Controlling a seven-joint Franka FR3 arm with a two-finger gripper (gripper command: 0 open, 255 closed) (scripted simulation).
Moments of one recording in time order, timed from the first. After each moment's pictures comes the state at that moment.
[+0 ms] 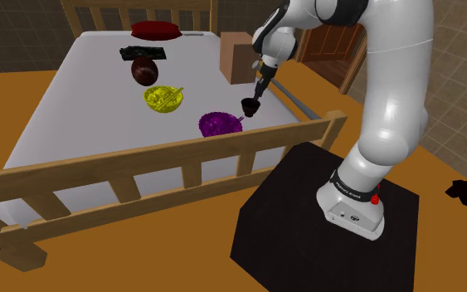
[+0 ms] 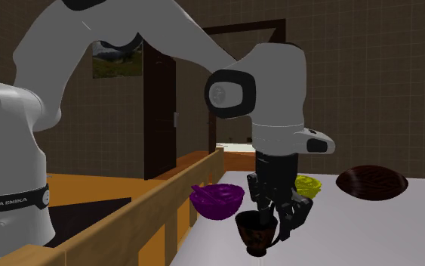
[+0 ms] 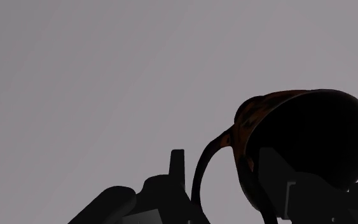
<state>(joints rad) -0.13 0.49 -0.46 -1.95 0.60 2.31 -1.12</state>
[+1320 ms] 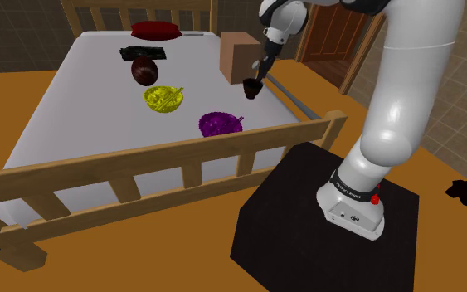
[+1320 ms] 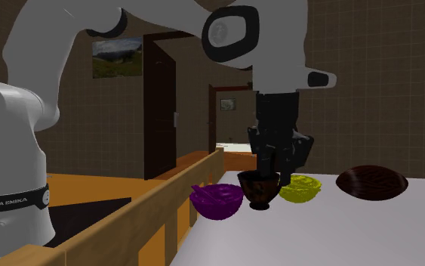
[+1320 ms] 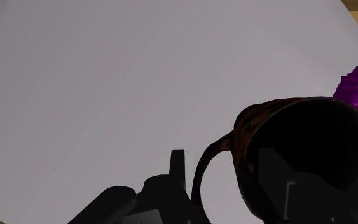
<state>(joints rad) -0.08 0.33 -0.53 -1.90 0.45 2.14 -1.00</state>
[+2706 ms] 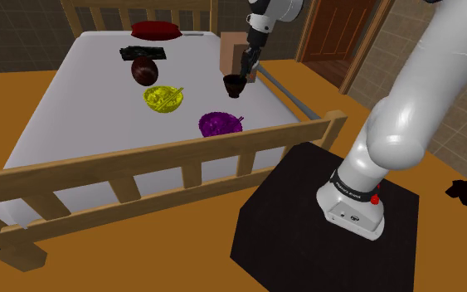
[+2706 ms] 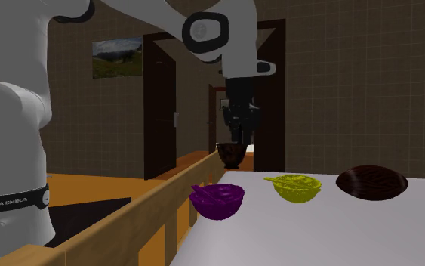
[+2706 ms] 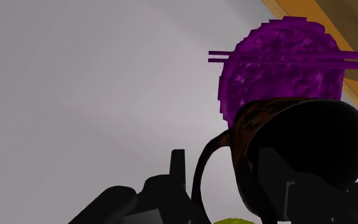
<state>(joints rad) 0.12 0.03 -0.47 -2.09 0.27 2.16 -0.64</state>
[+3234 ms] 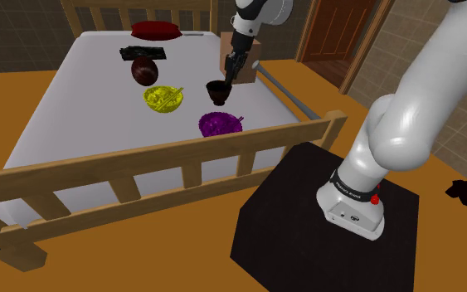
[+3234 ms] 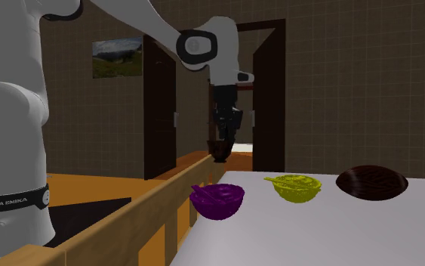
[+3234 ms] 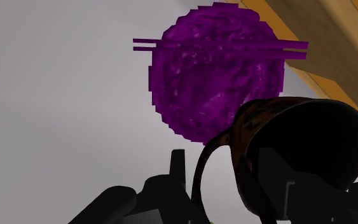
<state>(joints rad) 0.21 -0.04 -0.38 -2.17 0.22 2.22 -0.44</state>
